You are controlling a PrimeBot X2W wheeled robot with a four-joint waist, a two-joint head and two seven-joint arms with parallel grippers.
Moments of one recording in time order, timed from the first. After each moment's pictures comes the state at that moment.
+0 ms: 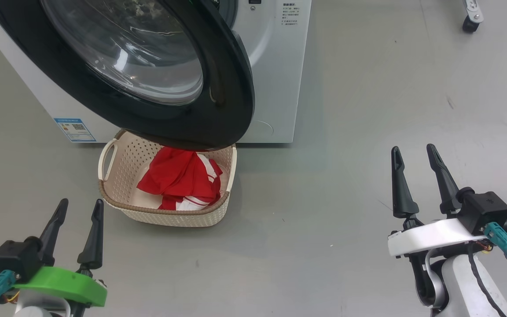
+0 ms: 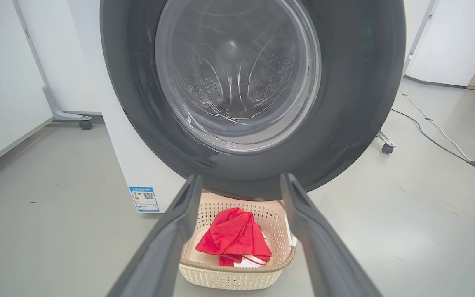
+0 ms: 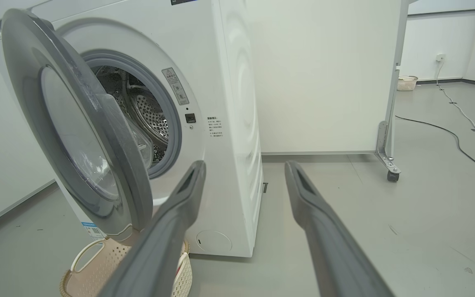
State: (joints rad) left arm -0.08 0.27 -0.20 0.21 -0.57 -0.12 -0.24; right arm -0.11 -0.06 0.16 0.11 0.31 0.09 -0.25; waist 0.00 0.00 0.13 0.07
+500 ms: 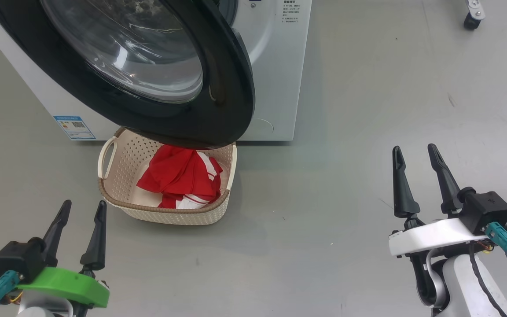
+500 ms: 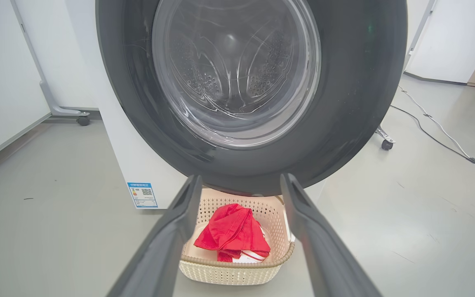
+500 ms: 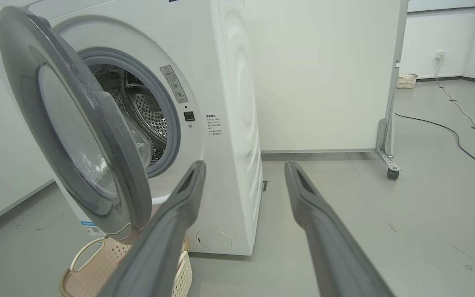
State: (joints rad) left arm -0.08 0.26 -0.21 0.22 -0.56 -0.12 -0.25; right arm -0.11 -0.06 0.15 0.11 0.31 0.09 -0.25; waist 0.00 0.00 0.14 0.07
